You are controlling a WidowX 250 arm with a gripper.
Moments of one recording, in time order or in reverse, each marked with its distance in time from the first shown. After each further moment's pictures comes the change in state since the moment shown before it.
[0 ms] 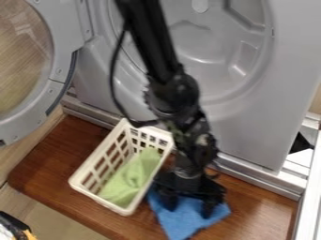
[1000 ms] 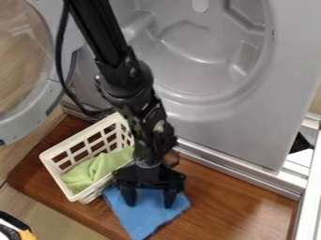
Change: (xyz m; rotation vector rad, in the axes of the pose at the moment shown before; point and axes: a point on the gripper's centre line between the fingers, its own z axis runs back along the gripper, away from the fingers) arm 0.001 0.033 0.019 0.015 -0.007 0.124
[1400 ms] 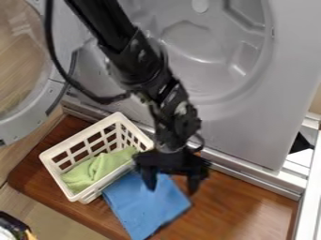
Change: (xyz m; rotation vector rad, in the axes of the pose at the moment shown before) arm 0.006 -0.034 0.045 -0.062 -0.078 -0.069
